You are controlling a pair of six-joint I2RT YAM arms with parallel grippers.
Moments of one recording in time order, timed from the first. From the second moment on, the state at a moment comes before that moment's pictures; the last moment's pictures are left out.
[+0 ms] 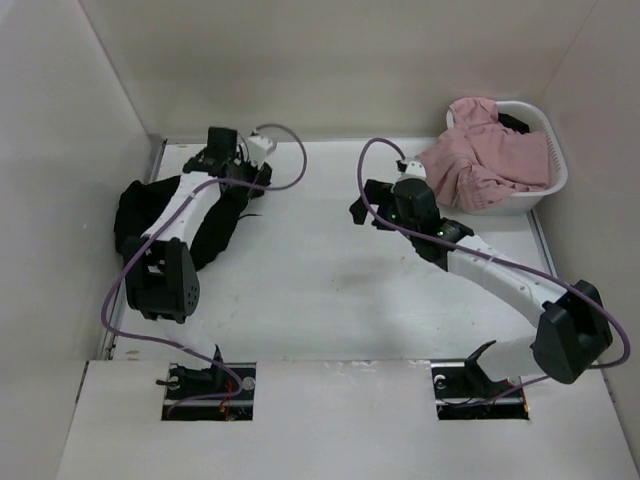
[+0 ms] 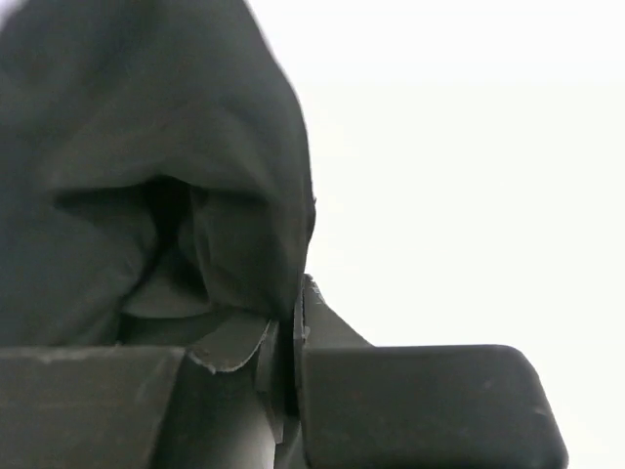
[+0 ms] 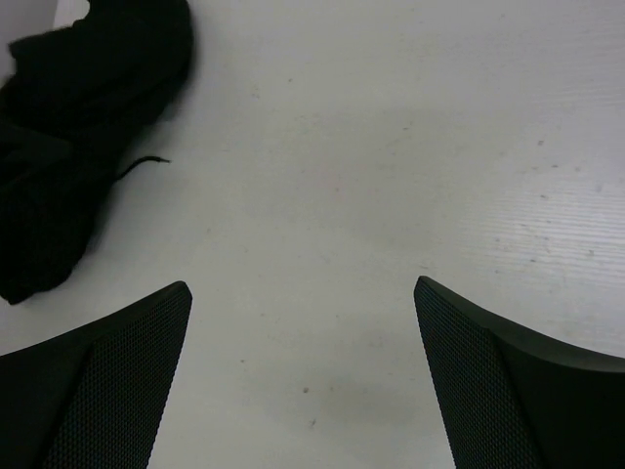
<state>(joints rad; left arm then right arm) -0.13 1.75 1.43 -0.57 0.16 0.45 0.63 1.39 1.02 -0.08 0.19 0.59</state>
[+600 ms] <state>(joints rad) -0.12 1.57 1.65 -0.66 0.38 0.25 0.50 1.19 0.82 -0.11 0.18 0.67</state>
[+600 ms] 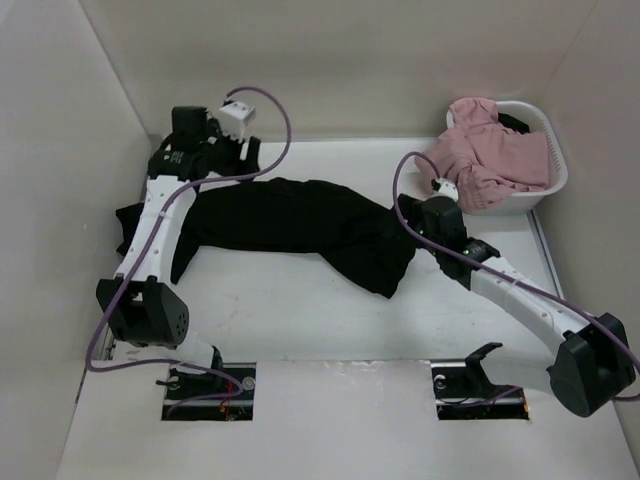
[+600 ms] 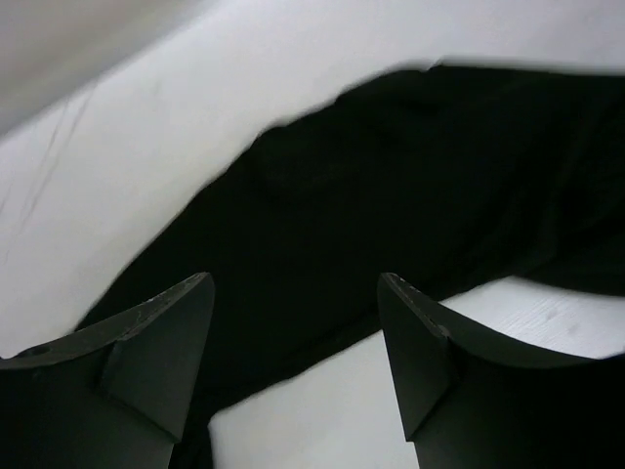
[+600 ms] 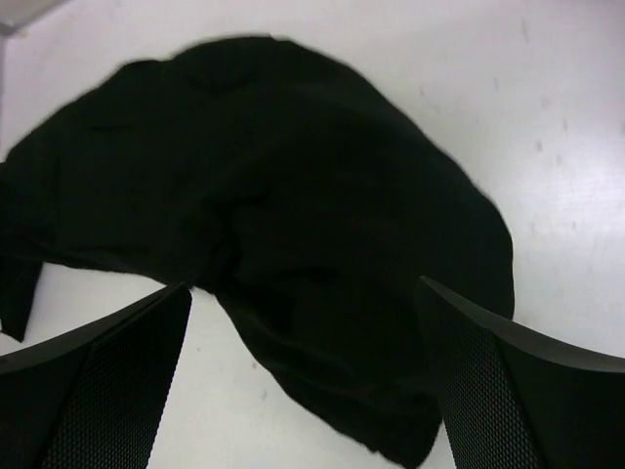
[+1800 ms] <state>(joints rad) 0.43 1.70 1.33 -0.40 0.01 0.78 0.32 1.12 1.13 -0.36 0.13 0.53</state>
